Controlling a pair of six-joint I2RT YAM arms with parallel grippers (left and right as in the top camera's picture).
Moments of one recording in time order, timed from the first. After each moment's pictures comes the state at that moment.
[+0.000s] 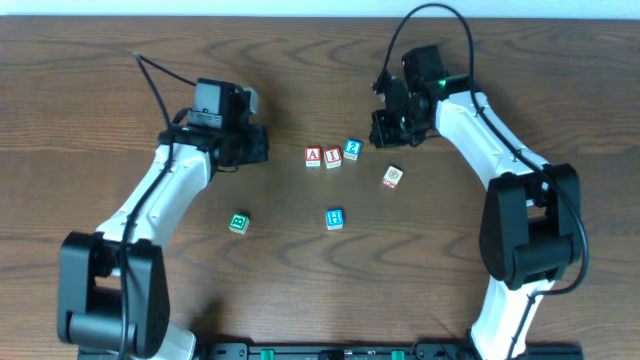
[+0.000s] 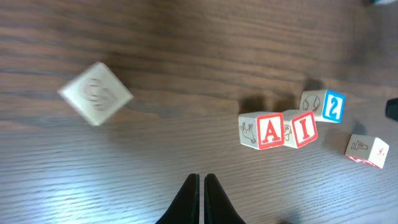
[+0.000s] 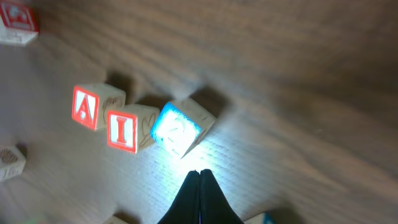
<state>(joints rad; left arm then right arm) -0.20 1.71 1.13 -0.49 0.32 -0.29 0.24 2.04 1.52 -0.79 -0.42 0.04</state>
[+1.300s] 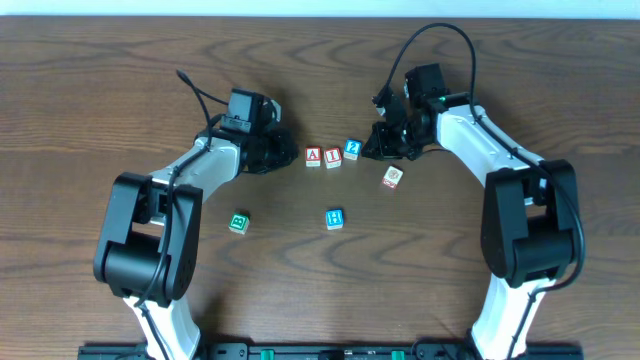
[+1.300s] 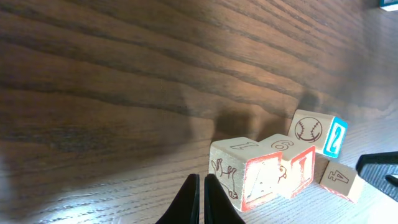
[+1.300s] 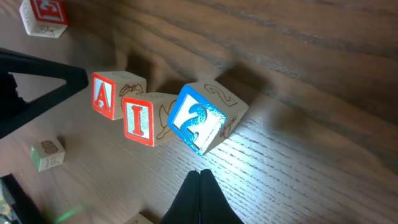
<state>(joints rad) -0.26 1.95 1.13 -0.26 0.47 -0.54 0.21 2.05 1.41 -0.68 -0.59 0.10</state>
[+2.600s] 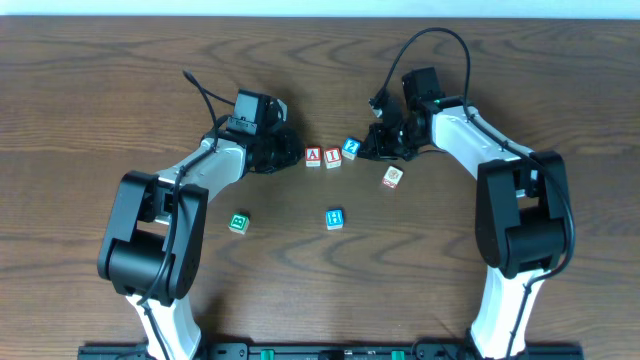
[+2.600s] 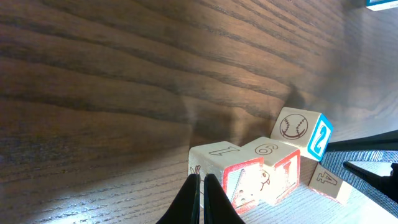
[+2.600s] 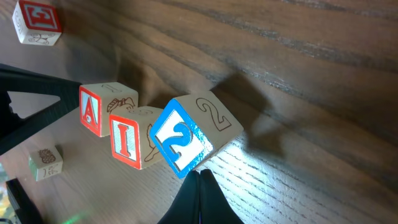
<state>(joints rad) -0.28 1.96 1.13 -0.22 0.48 -0.57 0.21 2.11 1.41 -0.61 -0.62 0.13</state>
